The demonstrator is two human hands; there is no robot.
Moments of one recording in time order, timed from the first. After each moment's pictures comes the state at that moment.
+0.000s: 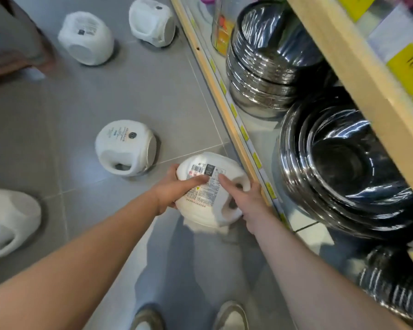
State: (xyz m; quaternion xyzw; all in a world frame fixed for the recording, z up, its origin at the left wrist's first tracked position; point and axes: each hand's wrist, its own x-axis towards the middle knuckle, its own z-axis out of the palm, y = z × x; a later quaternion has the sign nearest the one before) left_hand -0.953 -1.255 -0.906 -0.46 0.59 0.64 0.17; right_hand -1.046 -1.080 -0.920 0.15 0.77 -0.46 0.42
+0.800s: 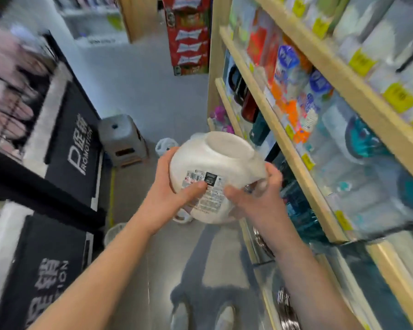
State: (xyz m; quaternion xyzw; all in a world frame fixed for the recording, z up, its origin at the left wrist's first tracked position) left_hand -0.813 -1.253 -0.212 -0.29 0.70 0.62 -0.19; right_hand -0.953 -1.086 -0.209 -0.17 0.70 -0.62 0.31
